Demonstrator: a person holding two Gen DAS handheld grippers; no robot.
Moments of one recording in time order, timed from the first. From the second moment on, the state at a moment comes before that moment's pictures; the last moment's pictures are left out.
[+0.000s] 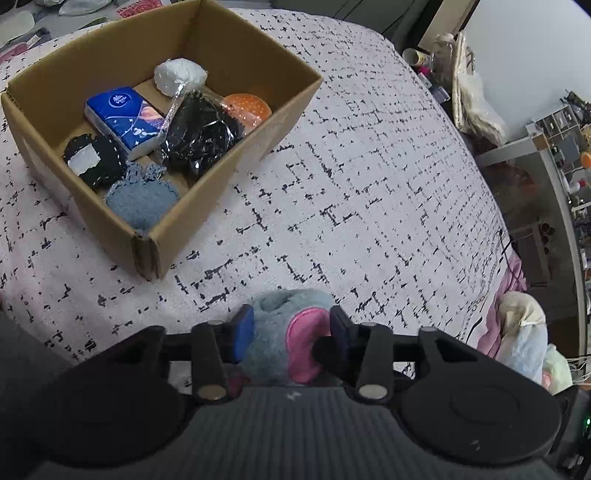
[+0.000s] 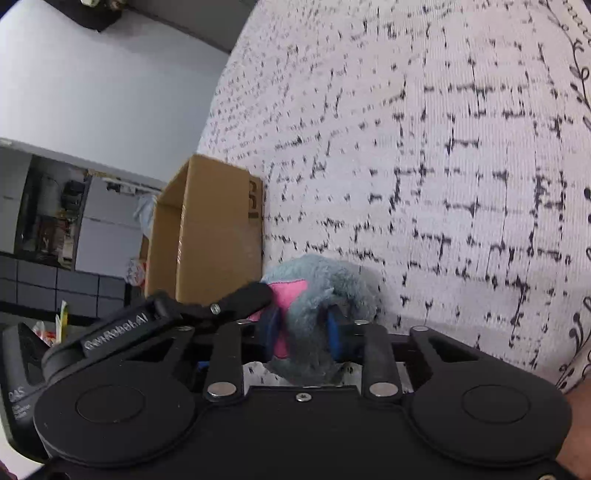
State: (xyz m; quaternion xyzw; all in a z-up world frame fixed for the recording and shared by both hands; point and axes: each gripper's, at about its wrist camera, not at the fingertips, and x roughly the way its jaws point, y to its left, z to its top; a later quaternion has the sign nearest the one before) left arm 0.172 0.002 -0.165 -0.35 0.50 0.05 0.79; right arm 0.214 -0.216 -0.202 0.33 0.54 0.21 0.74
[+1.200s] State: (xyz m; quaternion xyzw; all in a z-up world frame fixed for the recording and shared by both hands) left arm 0.164 0.065 -0.084 -0.43 0.39 0.00 0.82; right arm 0.222 -0.158 -0.087 0.26 0.44 0.25 0.82
